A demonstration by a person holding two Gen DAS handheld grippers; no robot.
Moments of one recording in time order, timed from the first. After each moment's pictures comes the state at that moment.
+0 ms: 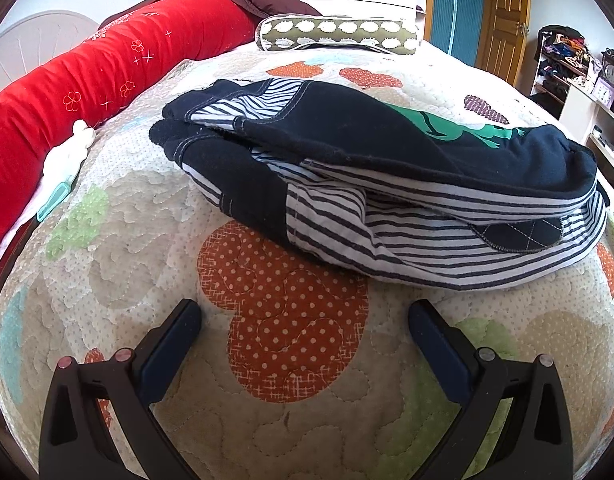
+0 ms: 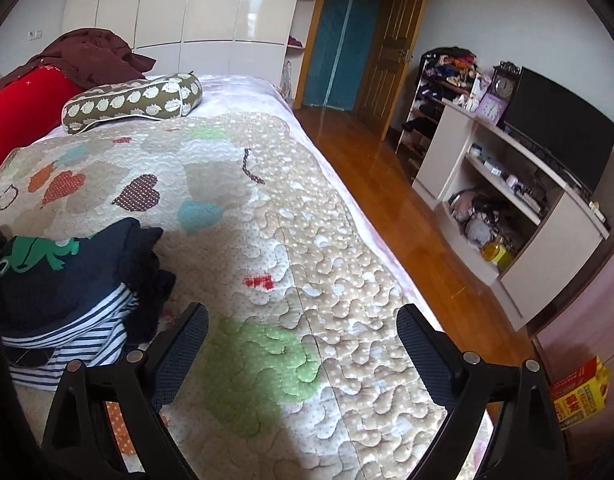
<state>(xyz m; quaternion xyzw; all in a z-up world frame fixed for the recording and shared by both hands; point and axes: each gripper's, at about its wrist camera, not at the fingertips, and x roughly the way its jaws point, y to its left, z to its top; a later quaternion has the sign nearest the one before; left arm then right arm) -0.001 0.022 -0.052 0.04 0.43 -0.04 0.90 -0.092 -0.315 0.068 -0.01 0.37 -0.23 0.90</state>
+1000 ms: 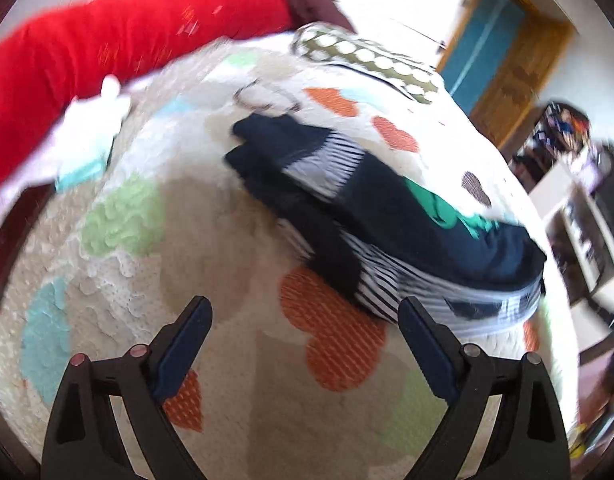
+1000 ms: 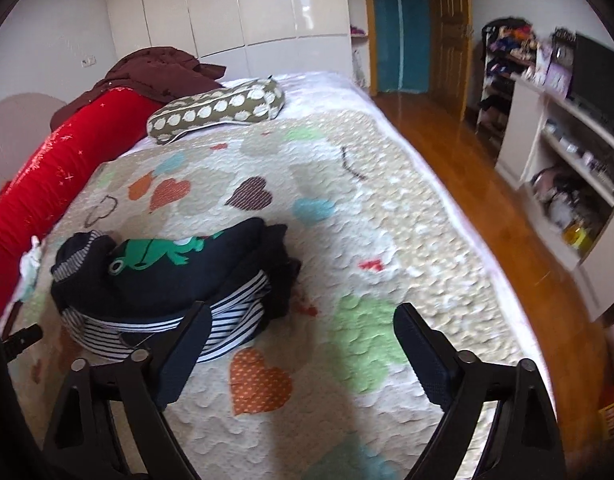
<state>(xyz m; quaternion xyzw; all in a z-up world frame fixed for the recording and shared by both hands) 0.014 0.114 0.006 -0.13 0.47 -0.07 0.87 -0.098 -0.298 0.080 0.11 0.39 -0.05 0.91</state>
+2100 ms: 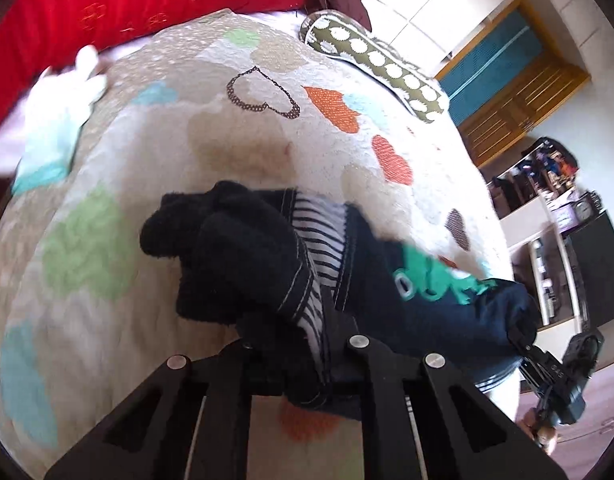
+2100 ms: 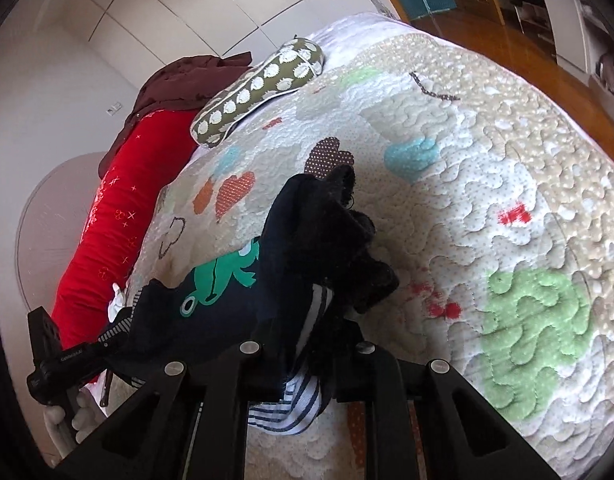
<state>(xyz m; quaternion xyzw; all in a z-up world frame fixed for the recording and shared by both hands) 0.068 0.131 0.016 -0.22 0.49 -0.11 0.84 -0.030 -0.283 0.041 0.30 0.40 0.07 0.86</state>
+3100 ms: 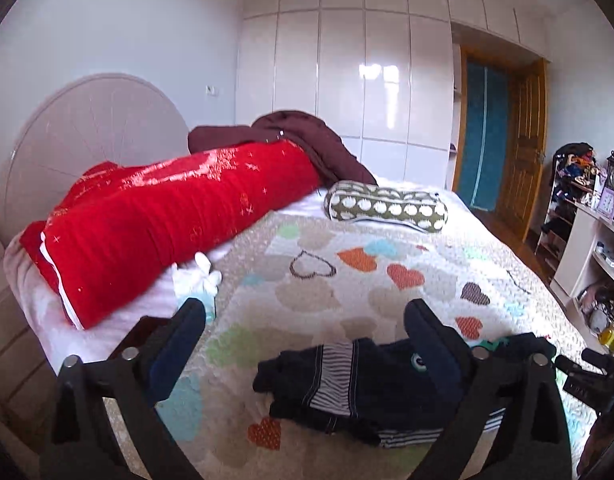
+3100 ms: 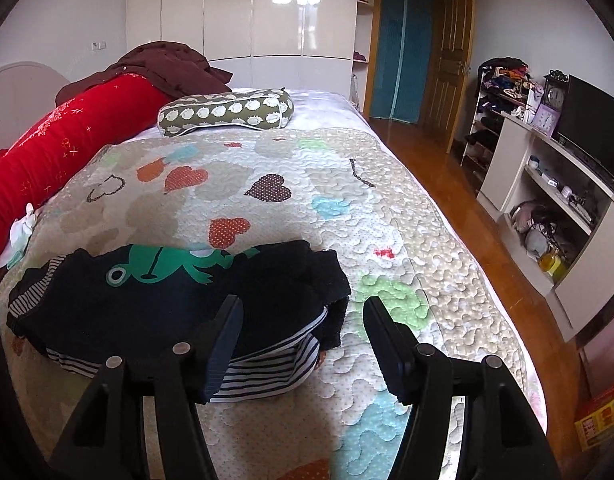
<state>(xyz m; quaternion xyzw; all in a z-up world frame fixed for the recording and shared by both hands) -0.098 0.102 0.139 -0.02 0.20 0.03 0.98 -0.133 -0.214 0.090 0.02 0.36 -0.11 0.93</state>
